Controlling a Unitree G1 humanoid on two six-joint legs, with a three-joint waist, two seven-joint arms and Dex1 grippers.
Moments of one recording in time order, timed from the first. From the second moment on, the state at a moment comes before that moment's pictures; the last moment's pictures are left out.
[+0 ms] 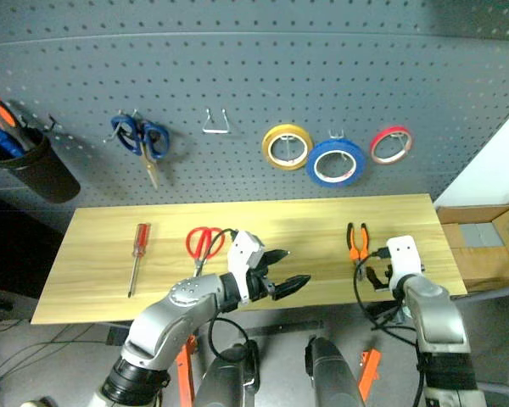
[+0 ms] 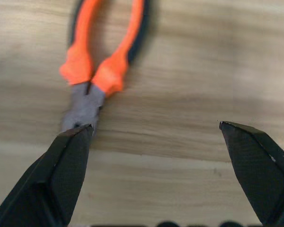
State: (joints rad) left arm -0.22 0.29 -0.27 -0.33 -0.39 0.66 -0.55; right arm -0.29 -0.35 -0.15 -0.02 0.02 0.96 0.30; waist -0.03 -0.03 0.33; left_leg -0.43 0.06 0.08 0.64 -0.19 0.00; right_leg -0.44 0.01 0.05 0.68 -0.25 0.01
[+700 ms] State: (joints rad) left arm -0.17 0.31 -0.25 -0.41 -0.39 0.72 -0.47; right arm -0.69 -0.37 -0.15 0.43 0.08 0.98 0.23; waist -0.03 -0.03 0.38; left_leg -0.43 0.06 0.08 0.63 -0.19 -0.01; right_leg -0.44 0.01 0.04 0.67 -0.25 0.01
